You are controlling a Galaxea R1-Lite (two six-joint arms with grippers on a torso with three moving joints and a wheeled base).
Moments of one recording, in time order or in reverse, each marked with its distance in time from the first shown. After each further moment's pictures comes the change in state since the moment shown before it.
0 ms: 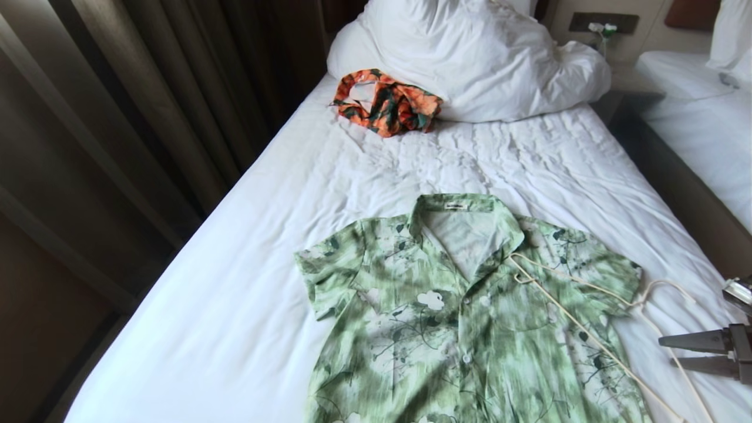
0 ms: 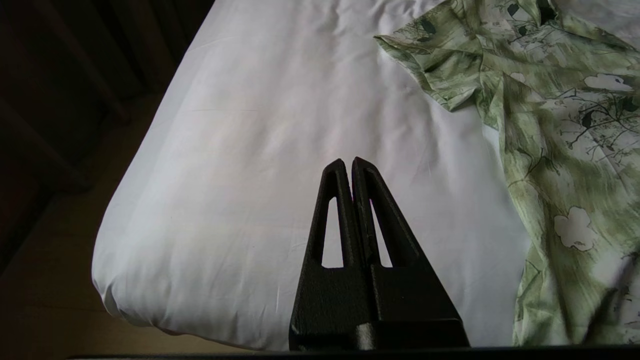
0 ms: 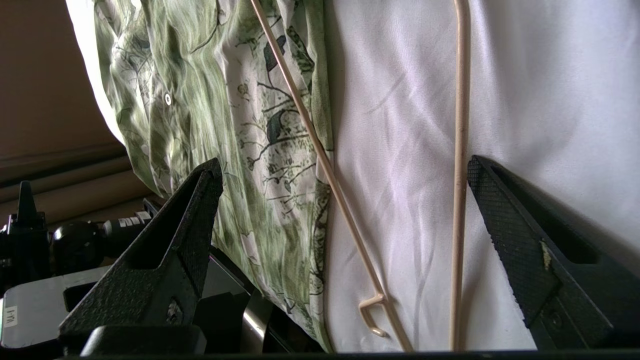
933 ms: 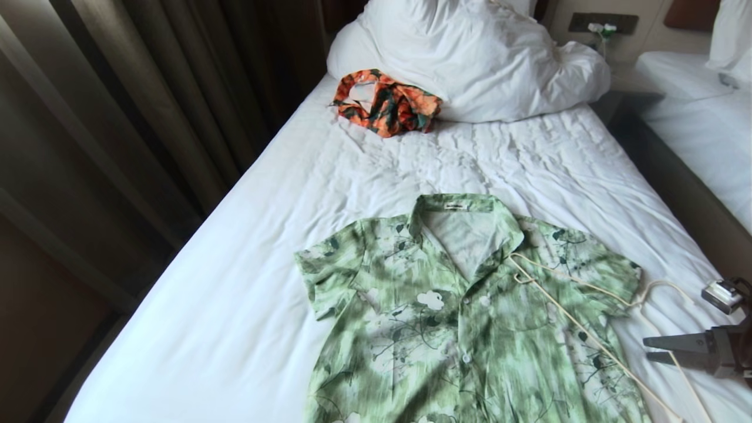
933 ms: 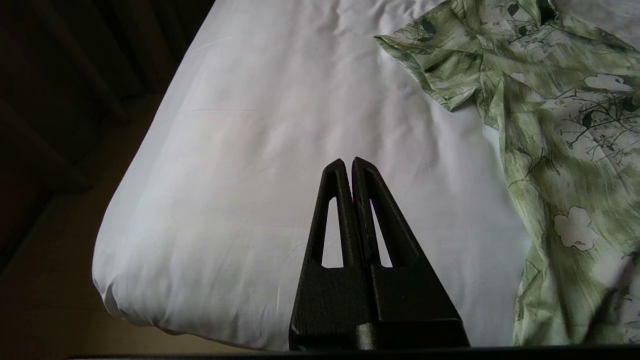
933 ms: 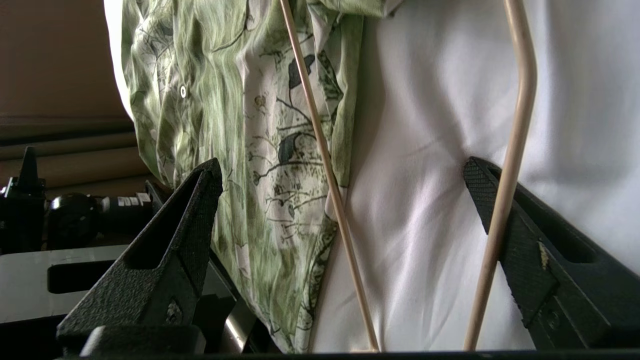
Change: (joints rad) left arm 0.001 0.000 0.000 0.000 0.001 0.000; right arm 0.054 0.085 -0.007 -0.069 0.096 -0.085
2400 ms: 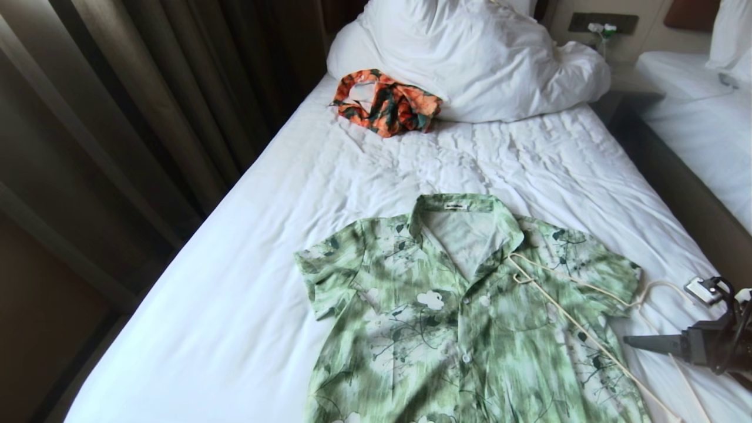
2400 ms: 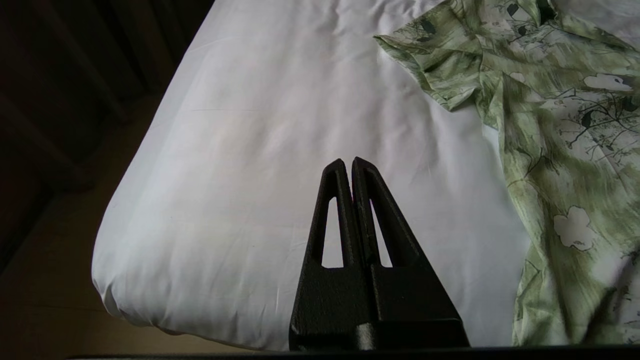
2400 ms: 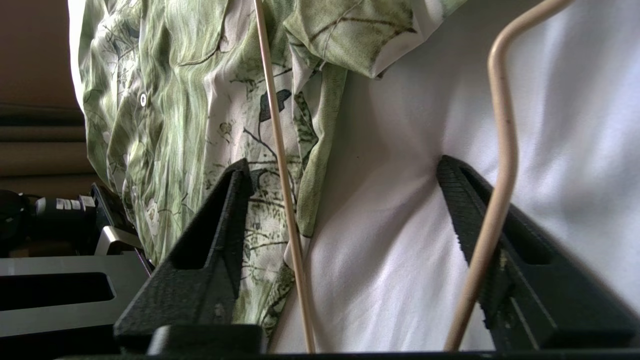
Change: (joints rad) left arm -0.001 0.000 0.000 0.000 0.000 0.000; right arm 0.072 0.016 0.095 -0.322 -0.006 0.076
